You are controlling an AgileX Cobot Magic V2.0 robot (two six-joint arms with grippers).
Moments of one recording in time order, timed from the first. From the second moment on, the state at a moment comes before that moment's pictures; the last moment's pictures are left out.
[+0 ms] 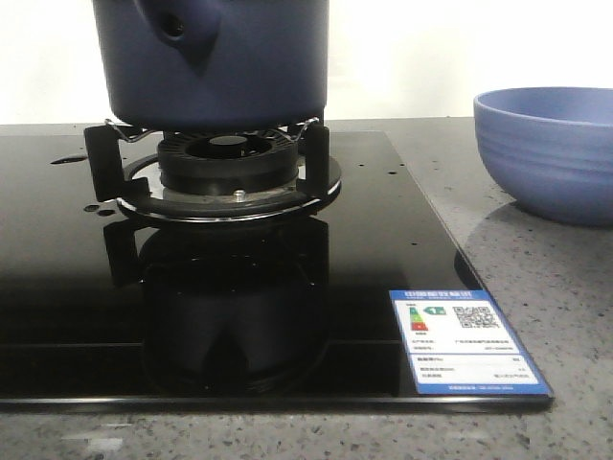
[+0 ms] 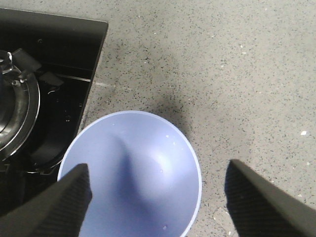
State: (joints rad) left arm -0.18 1.35 -1.18 -1.68 0.77 1.71; right arm -0.11 1.34 -1.55 0.29 1.22 -0.27
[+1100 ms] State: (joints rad) left arm 0.03 0.89 -0.76 -1.65 0.35 1.62; right arm -0.11 0.78 -0.57 1.53 0.48 -1.50
